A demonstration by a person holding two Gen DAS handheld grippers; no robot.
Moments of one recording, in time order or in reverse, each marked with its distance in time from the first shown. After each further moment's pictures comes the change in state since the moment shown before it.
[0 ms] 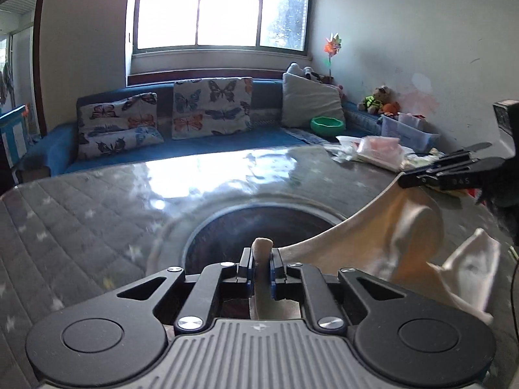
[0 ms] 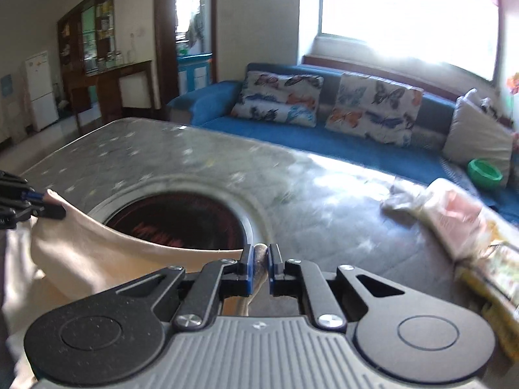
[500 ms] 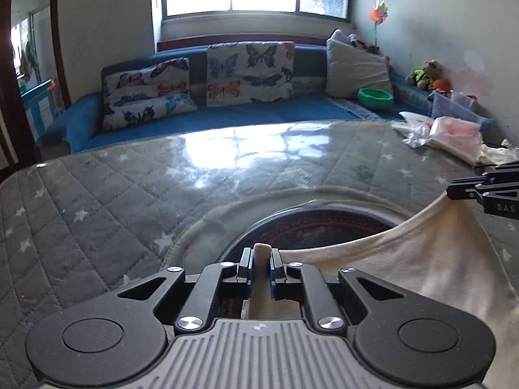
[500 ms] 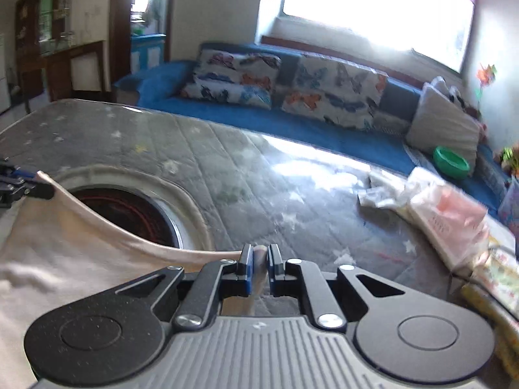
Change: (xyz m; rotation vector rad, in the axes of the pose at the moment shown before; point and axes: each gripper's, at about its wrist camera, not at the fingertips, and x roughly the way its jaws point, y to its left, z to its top) left arm 0.130 0.025 0.016 -0.051 0.145 0.145; right arm 0.103 -0.021 0.005 0.033 0.085 -0.170
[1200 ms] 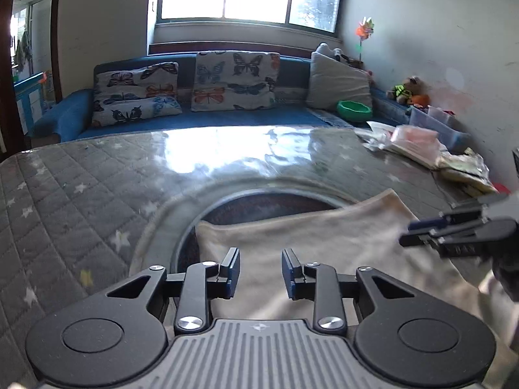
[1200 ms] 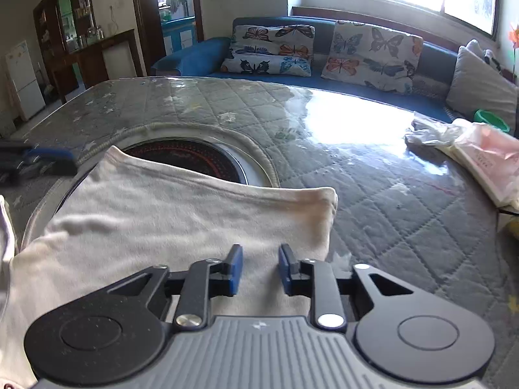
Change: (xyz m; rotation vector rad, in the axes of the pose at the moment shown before) left arm -0.078 -0.018 -0.040 -0.039 -0.042 -0.096; right arm -0.032 0.019 -0.046 0.024 0.082 0.193
